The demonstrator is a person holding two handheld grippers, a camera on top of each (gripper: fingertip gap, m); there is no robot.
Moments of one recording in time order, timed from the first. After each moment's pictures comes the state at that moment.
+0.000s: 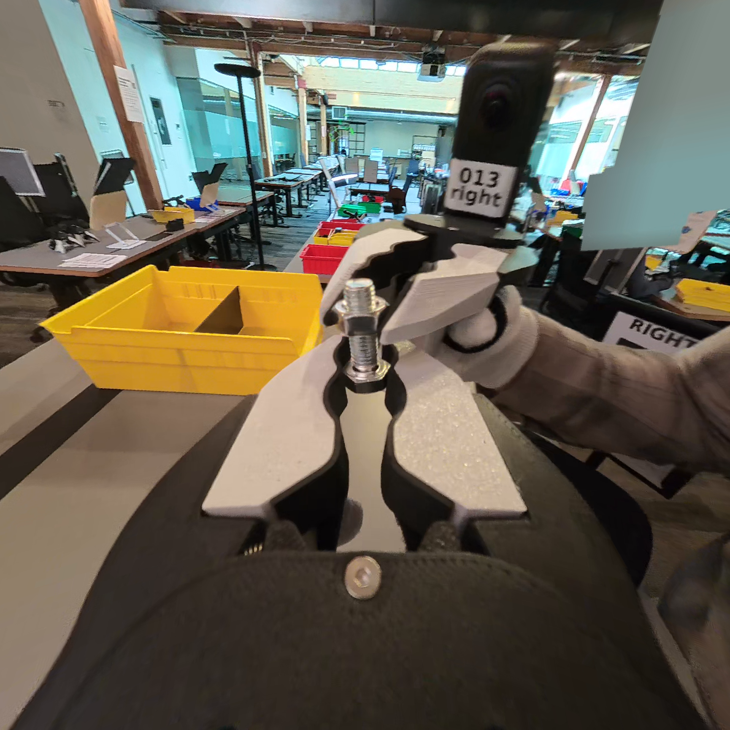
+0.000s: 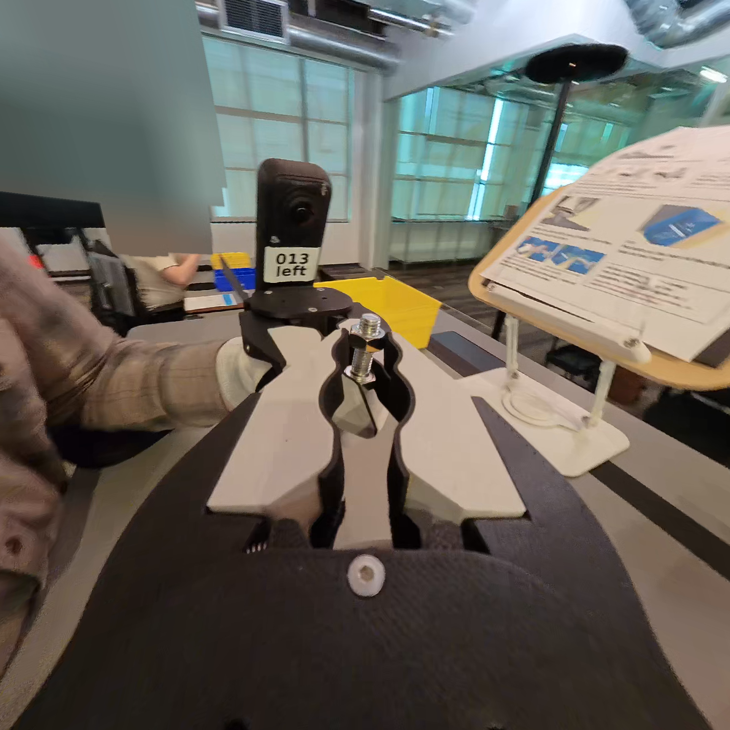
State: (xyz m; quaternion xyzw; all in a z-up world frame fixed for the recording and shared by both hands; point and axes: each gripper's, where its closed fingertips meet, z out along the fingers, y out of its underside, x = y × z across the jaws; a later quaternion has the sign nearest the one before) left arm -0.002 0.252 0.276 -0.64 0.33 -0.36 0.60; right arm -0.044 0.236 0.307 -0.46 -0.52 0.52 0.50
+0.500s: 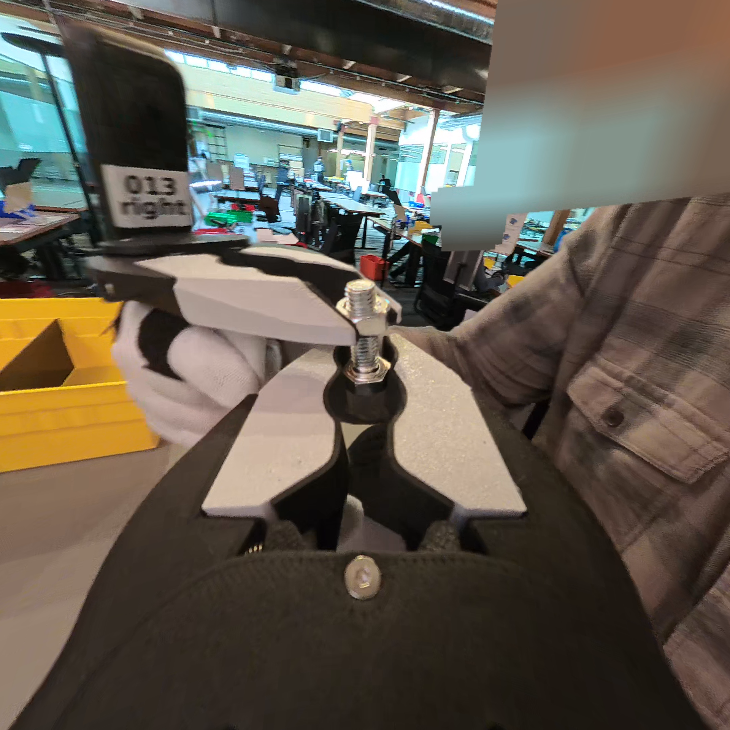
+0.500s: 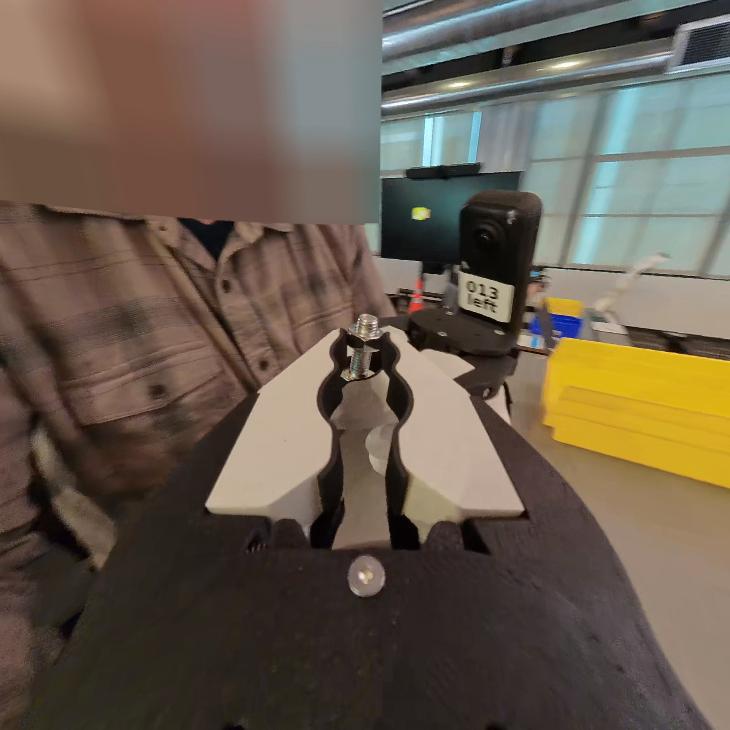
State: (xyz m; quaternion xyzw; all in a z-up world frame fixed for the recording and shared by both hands) left arm 0.044 0.190 0.290 -0.57 0.41 -0.48 0.53; right arm 0.003 0.180 0.321 -0.16 -0.64 0.73 0.19
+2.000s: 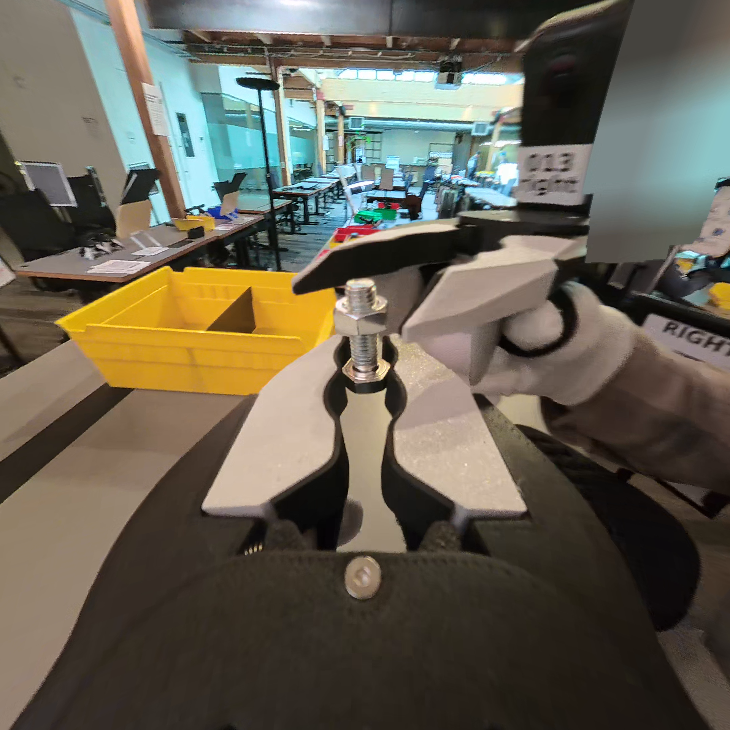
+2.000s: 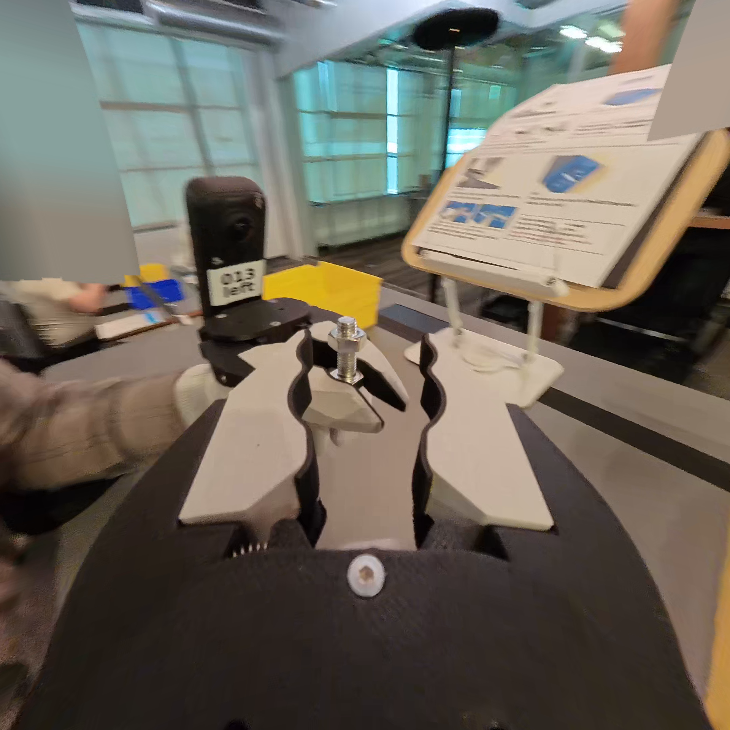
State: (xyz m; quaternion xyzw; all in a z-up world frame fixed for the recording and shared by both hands) left arm 0.007 0.261 0.265 -0.64 0.32 -0.34 0.61; right arm -0.031 0.253 0.299 -0.56 -0.44 0.46 0.53
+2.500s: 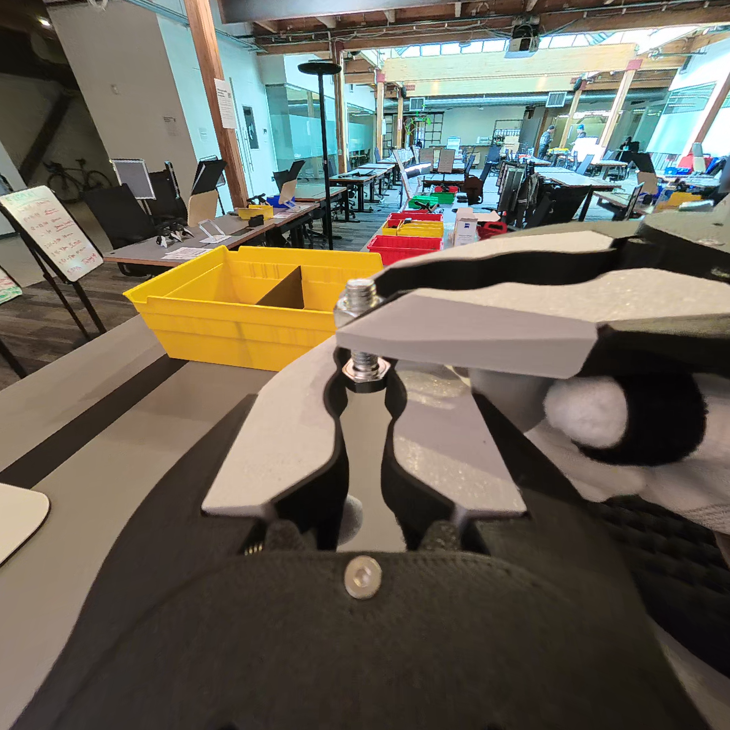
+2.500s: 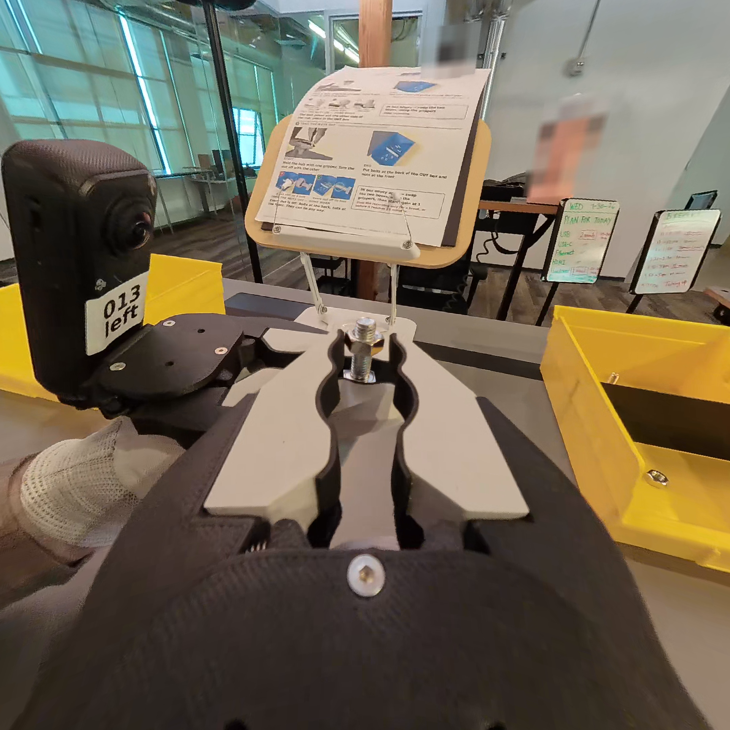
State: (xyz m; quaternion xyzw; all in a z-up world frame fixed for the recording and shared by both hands) left arm 0.001 0.282 0.240 -0.66 0.29 -0.27 0.63; right arm -0.036 0.270 0.272 -0.66 -0.30 0.26 0.64
